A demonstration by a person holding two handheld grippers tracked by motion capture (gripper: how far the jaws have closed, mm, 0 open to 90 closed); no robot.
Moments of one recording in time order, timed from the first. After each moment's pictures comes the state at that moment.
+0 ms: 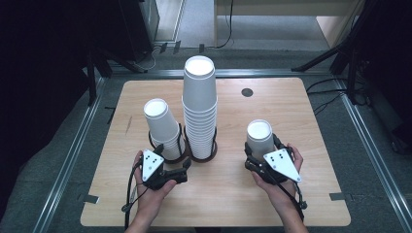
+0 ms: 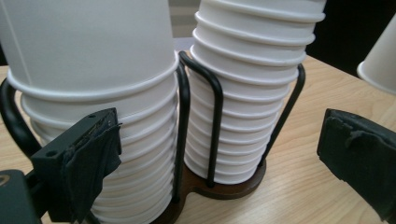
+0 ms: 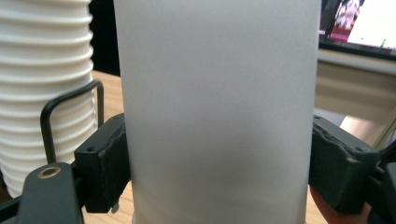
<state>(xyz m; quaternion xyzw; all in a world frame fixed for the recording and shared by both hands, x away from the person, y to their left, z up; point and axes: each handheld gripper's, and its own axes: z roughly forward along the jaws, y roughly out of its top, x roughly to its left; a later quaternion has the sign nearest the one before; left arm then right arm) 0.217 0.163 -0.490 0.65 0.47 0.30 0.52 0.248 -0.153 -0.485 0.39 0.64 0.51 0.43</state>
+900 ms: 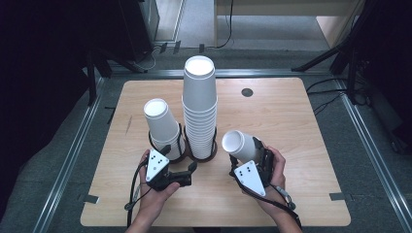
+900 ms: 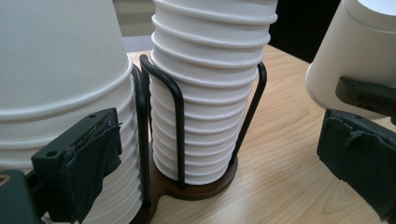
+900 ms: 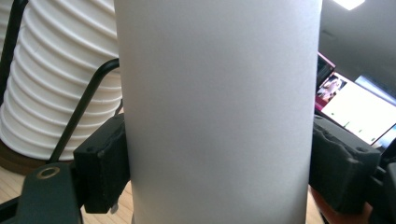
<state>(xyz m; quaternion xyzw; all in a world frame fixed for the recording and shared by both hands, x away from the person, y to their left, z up) 0.216 0.153 -0.485 0.68 0.44 0.28 0.52 0.234 -0.111 -0.501 0.25 0.69 0.41 0.54</state>
